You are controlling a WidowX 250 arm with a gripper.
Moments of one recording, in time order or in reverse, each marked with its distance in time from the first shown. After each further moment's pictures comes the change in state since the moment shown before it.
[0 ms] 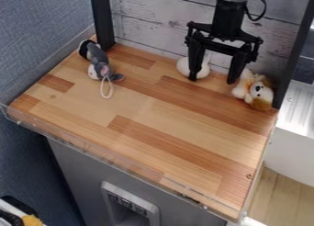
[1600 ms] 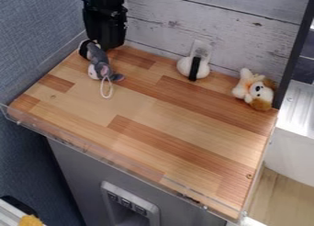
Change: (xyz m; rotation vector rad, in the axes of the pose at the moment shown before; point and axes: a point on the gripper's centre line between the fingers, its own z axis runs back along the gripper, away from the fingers) arm 0.014 0.221 -0.011 -0.017 -0.021 -0.152
